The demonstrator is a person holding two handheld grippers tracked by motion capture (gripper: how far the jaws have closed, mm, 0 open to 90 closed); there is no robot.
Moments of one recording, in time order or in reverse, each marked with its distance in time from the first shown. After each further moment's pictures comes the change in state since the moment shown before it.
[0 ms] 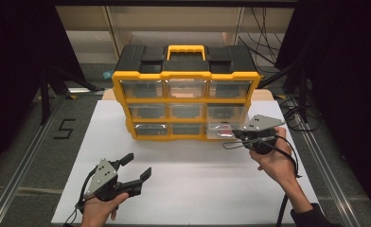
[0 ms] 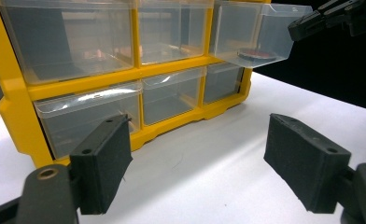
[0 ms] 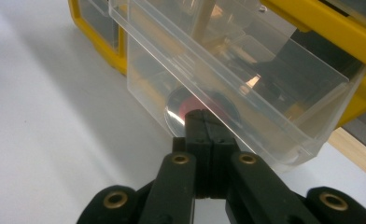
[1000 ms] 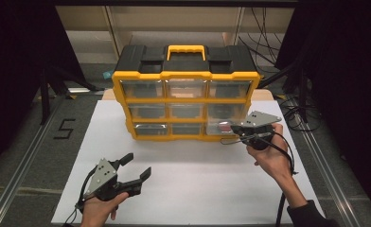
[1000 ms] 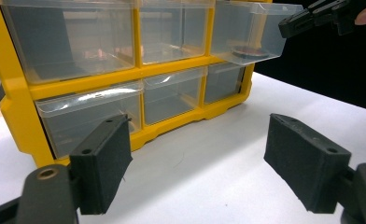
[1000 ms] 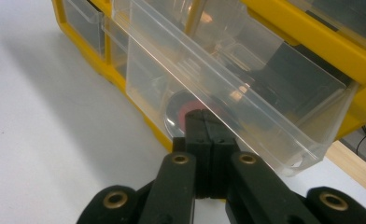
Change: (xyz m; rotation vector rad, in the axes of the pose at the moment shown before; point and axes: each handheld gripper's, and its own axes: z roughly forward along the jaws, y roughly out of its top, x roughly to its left) left arm 0.001 0.000 0.000 0.000 0.001 -0.003; right arm -0.005 0.005 0.011 -0.016 -0.037 -0.014
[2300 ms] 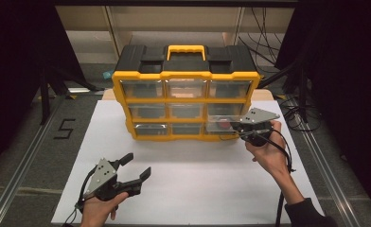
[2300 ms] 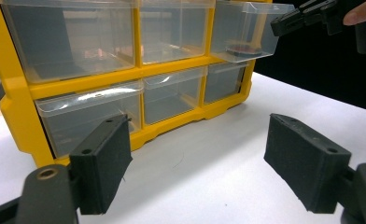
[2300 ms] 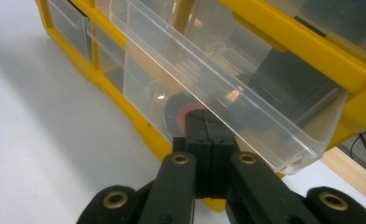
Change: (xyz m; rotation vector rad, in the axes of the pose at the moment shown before) left arm 0.000 0.000 0.000 0.001 -0.001 -0.003; right arm -0.006 0.002 0.009 -0.016 -0.029 0.011
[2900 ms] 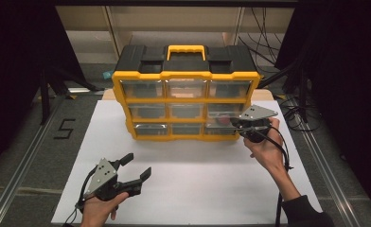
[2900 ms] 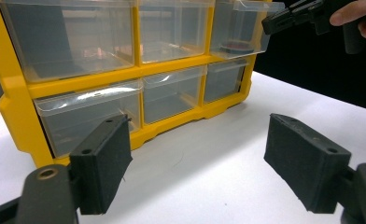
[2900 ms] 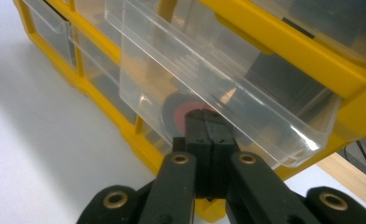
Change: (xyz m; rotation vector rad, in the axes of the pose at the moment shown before) left arm 0.000 0.000 0.001 0.003 0.000 -0.003; right arm -0.006 0.000 0.011 -0.007 -0.019 0.031
